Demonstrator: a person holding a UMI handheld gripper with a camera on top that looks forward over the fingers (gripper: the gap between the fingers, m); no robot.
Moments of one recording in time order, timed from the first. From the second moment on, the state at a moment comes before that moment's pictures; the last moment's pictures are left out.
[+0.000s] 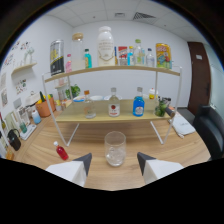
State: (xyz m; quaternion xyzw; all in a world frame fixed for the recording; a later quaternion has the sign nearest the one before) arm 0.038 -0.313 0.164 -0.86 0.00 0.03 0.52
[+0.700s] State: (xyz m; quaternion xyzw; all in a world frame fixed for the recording) arm 0.207 -0.130 0.384 -0.77 0.03 0.03 0.64
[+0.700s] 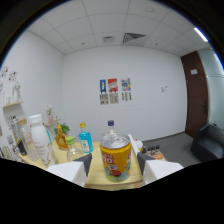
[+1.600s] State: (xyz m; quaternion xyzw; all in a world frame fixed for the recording) arm 0.161 -0.213 0.334 -0.76 0.03 0.04 0.64
